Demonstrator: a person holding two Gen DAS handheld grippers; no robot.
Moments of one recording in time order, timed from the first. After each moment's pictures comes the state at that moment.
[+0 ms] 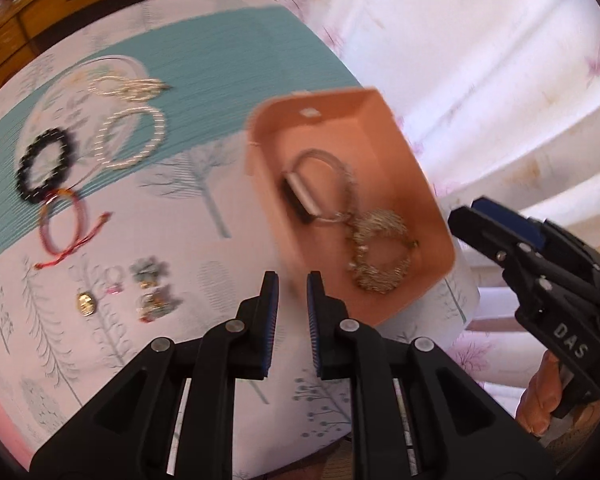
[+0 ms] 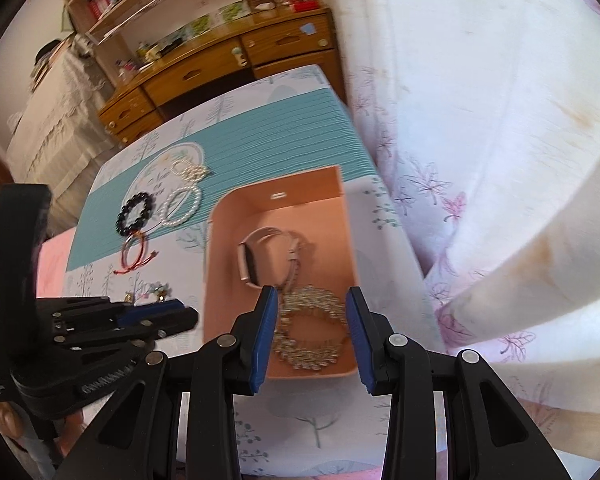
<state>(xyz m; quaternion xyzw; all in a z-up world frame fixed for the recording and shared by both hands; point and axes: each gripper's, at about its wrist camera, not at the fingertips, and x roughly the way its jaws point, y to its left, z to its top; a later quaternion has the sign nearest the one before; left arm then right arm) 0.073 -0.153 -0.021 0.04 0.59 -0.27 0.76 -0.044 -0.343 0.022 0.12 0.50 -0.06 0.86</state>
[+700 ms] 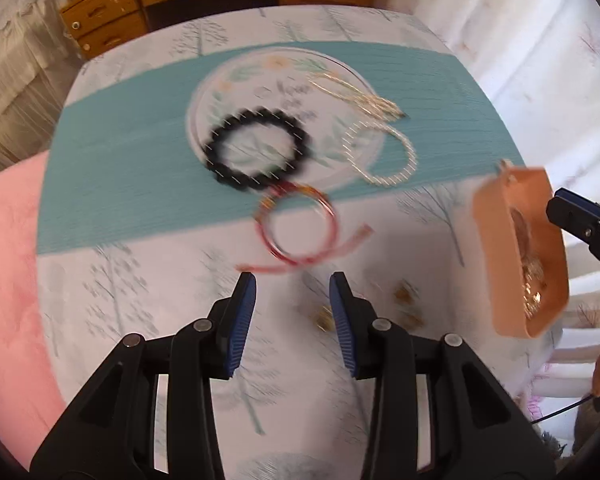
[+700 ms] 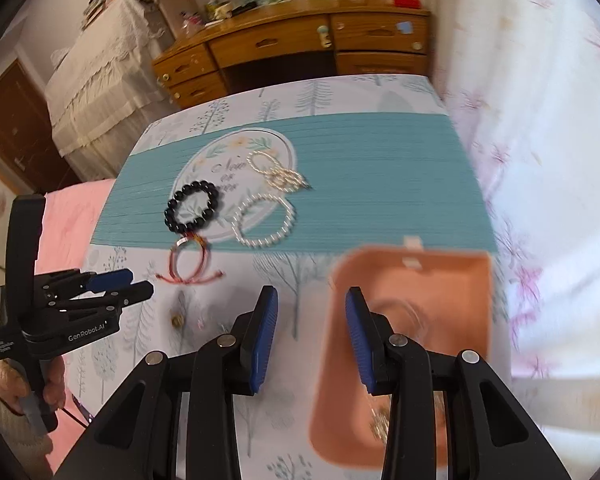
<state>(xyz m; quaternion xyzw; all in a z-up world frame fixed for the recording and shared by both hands) 0.146 0.015 -0.030 0.03 0.59 -0.12 0.80 0.080 -0.240 0.028 0.05 0.53 0.05 0.85</state>
